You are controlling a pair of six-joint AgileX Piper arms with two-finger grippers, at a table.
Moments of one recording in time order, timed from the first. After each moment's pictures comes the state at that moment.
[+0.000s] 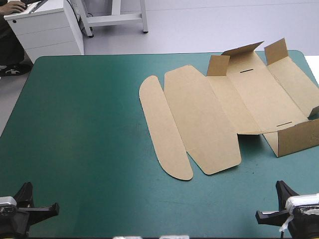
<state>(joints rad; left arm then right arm) 0.02 -0.02 -0.43 0.13 0.81 -0.14 -0.10 -0.01 -0.45 0.24 0.84 -0.22</state>
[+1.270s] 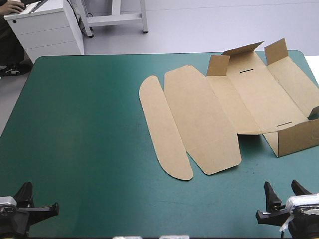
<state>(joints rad) 0.02 -0.02 -0.43 0.13 0.81 -0.14 -0.10 -0.01 -0.45 0.24 0.84 -0.22</state>
